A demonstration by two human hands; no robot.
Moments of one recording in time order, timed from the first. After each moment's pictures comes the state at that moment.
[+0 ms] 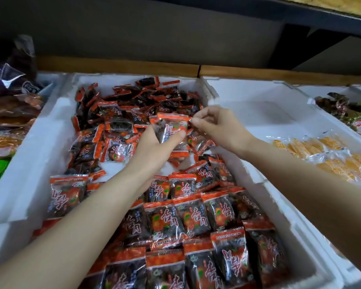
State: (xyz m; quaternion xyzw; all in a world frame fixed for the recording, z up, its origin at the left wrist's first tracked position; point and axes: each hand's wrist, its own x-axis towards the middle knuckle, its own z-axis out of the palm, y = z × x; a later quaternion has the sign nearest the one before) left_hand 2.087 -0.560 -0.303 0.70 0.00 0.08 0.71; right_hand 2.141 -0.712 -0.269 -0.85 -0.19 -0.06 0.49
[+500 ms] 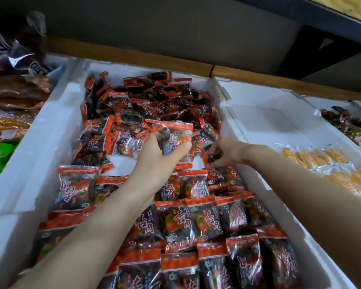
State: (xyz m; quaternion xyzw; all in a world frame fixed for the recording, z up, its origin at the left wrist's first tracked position) left_hand 2.065 -0.541 -0.324 0.68 0.01 0.10 0.72; right_hand 2.188 -0.720 -0.307 -0.98 -0.17 0.11 0.02
